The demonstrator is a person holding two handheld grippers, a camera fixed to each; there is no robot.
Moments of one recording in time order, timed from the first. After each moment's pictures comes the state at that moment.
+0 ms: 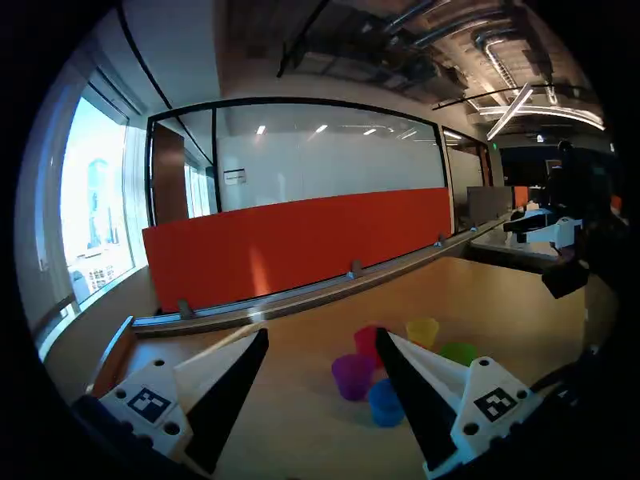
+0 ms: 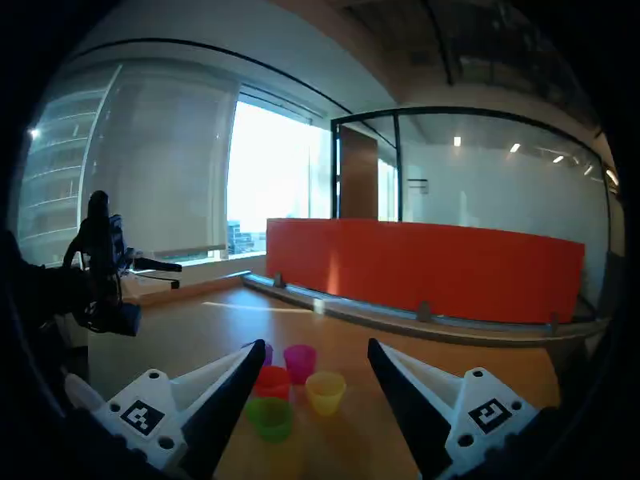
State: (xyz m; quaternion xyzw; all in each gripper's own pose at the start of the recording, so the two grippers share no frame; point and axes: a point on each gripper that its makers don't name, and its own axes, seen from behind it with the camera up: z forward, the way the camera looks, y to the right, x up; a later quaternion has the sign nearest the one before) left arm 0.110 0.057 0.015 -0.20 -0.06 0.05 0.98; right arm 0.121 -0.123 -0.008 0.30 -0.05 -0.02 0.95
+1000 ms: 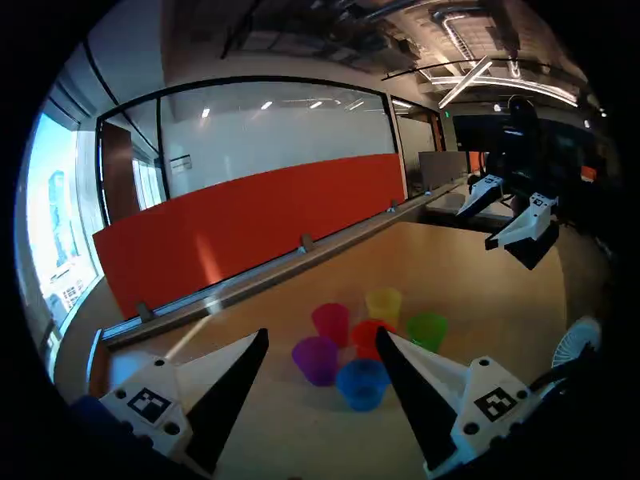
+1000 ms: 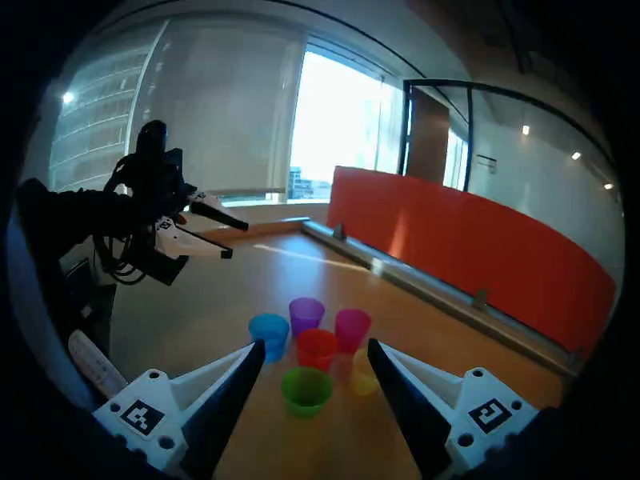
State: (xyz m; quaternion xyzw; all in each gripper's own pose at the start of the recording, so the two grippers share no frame) left arm 0.072 0.108 0.015 -0.30 -0.12 0.11 0.94; right arm 0.071 -0.179 -0.018 0.41 -0.13 -0.12 0.89
